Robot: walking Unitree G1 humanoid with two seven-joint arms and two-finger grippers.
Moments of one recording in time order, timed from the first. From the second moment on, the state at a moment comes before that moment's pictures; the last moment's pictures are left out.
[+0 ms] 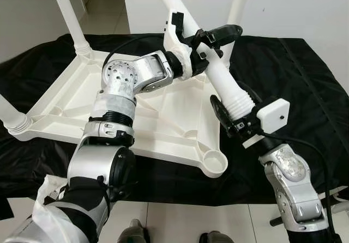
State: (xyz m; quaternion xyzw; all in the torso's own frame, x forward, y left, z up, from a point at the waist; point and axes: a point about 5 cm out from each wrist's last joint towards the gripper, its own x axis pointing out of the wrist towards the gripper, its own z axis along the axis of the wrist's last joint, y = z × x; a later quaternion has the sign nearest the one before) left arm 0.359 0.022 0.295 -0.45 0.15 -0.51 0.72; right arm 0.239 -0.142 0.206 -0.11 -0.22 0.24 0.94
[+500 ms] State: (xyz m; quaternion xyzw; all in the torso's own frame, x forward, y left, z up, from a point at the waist) left arm 0.396 0.059 0.306 -0.44 0.12 -0.39 0.80; right arm 0.221 -0.143 0.190 -0.11 -0.18 0.24 0.95
